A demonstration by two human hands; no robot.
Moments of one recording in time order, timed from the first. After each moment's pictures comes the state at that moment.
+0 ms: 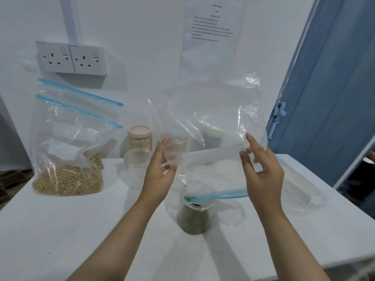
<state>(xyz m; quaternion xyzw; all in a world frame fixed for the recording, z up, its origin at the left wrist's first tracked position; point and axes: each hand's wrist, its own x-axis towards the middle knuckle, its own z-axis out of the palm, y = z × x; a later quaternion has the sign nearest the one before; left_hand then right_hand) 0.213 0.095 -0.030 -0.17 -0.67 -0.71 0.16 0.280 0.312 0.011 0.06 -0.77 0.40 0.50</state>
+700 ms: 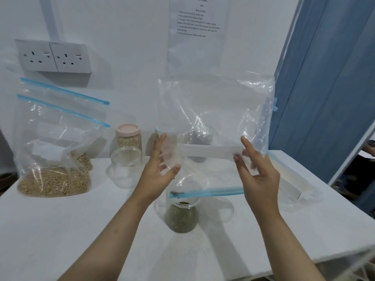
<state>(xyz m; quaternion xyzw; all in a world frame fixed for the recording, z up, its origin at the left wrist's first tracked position) 0.209 0.117 -0.034 -0.24 -0.71 -0.66 0.11 0.292 0.343 -0.003 0.07 -0.76 0.45 0.46</state>
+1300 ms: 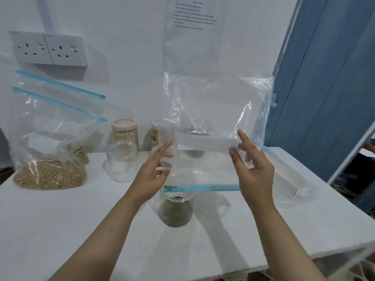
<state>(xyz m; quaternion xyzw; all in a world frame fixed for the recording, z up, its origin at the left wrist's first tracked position) 0.209 0.116 -0.054 -0.24 -0.77 -0.58 0.11 0.289 0.354 -0.003 0.07 -0.75 0.50 0.43</state>
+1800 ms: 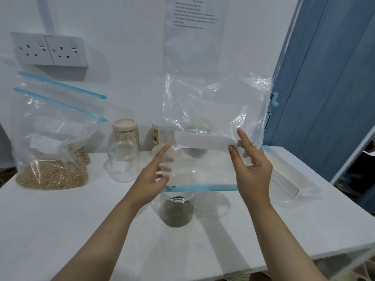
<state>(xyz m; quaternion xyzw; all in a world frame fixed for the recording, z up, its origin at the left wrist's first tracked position) 0.215 0.110 -0.060 -0.24 -0.79 -0.56 0.07 0.281 0.348 -0.005 0.06 -0.73 0.52 0.43</state>
